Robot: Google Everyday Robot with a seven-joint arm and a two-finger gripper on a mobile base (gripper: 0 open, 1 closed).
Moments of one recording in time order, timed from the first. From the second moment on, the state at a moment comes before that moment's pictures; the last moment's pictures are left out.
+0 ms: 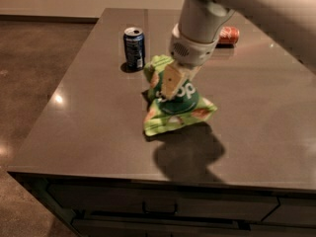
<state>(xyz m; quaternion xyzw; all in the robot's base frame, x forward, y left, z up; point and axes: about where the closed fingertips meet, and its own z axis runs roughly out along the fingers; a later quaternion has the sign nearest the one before) 0.544 -0.055 0.900 -0.41 0.90 0.05 0.11</state>
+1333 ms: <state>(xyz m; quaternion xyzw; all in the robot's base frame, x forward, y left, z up) 0.640 -0.199 0.944 -0.39 0.91 0.01 0.15</state>
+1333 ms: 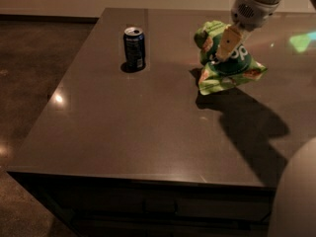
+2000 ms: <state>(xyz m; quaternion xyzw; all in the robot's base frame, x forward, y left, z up) 0.687 -0.242 0.921 -0.37 0.91 0.00 0.17</state>
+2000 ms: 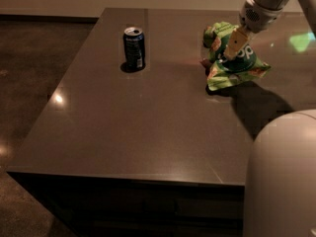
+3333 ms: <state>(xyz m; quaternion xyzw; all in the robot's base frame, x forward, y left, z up) 0.694 -0.272 0.909 -0.34 0.93 -0.02 0.15</state>
